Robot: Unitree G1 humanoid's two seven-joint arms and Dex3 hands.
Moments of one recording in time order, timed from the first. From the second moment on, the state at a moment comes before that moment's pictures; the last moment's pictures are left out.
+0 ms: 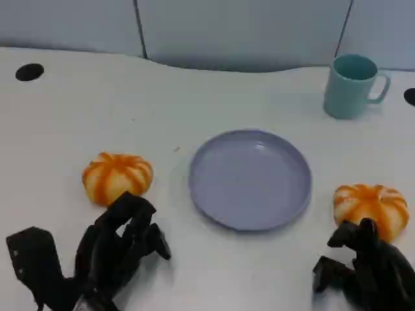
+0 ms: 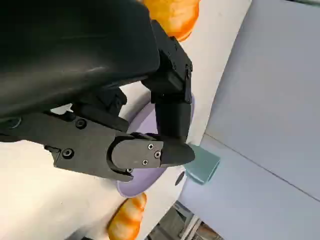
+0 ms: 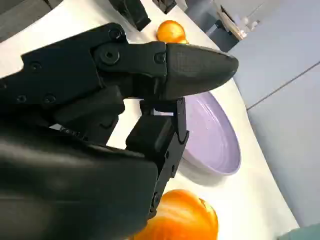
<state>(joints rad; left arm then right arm) -0.16 -0.11 0.21 0.52 -0.43 -0.07 -0.49 0.05 0.03 -0.17 0.20 0.45 0.27 0.40</state>
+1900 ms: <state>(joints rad) -0.27 0.34 0.00 0.38 0.61 -0.66 -0.02 0.02 0.06 -0.16 0.21 0.43 0.26 0.39</state>
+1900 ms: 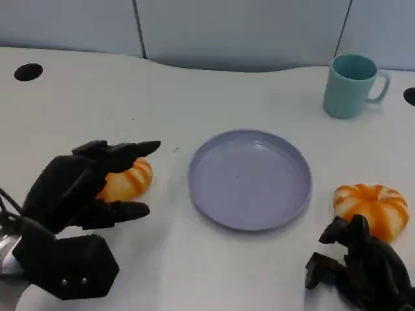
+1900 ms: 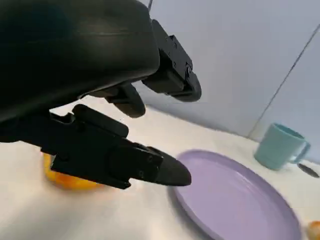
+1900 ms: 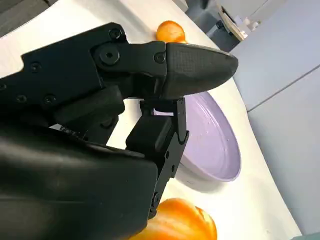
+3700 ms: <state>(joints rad) -0.92 0.20 -0.52 1.33 0.73 -0.14 -0.06 0.11 0.06 -0.15 0.12 0.47 0.29 0.40</state>
